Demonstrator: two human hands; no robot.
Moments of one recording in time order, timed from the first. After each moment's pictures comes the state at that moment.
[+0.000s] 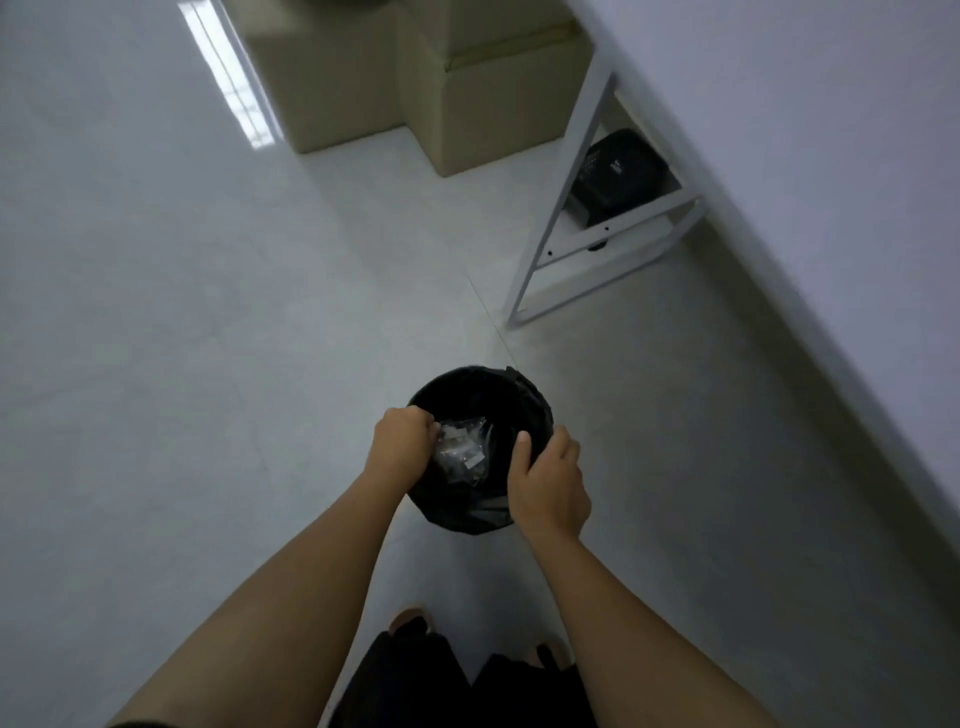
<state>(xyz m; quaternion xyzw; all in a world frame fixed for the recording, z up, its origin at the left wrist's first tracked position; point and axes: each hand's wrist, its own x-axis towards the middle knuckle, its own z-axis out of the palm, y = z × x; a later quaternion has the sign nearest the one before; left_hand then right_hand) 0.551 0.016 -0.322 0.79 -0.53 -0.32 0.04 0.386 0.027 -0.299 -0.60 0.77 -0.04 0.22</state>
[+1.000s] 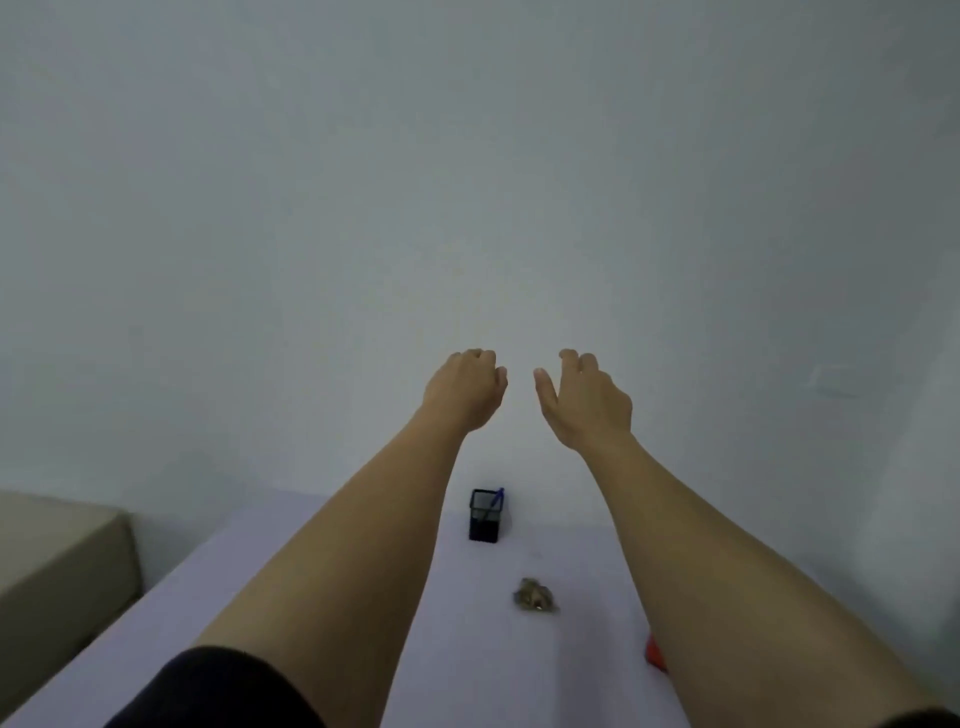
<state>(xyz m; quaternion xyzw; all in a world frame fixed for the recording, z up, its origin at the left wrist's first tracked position) 0.019 -0.046 0.439 0.29 -0.90 -0.03 0.33 -0.090 0.061 0.428 -0.43 0.83 -0.25 -0.24</state>
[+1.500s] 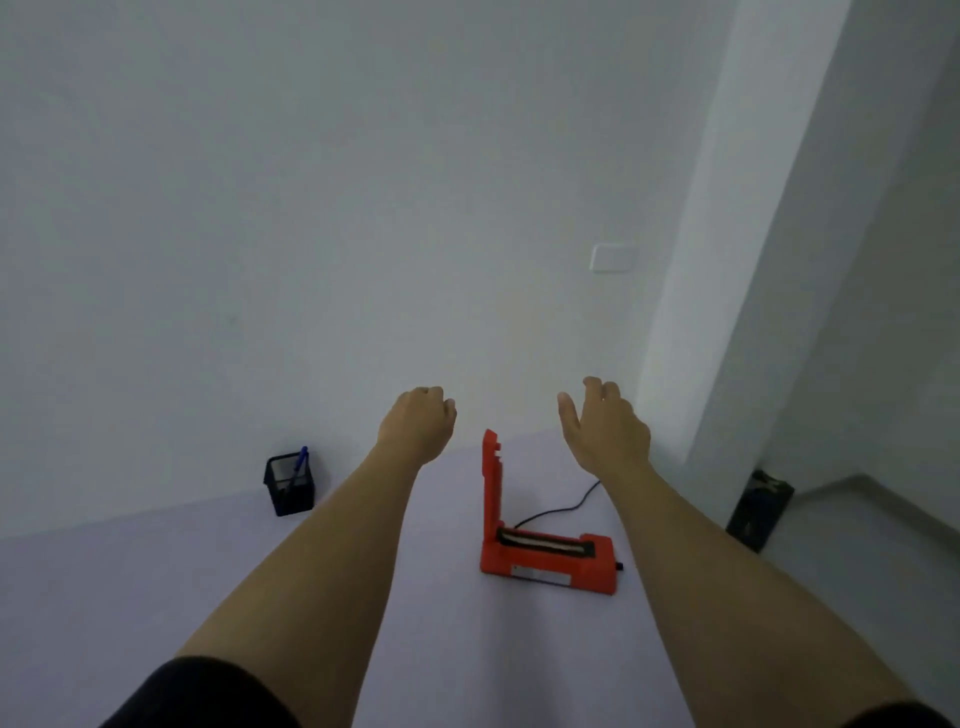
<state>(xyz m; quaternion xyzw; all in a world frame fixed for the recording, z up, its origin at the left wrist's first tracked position) -0.206 0.033 0.301 0.18 -0.95 -0.15 0.19 -0.290 0.240 0.295 -0.19 0.94 -0.21 -0.21</state>
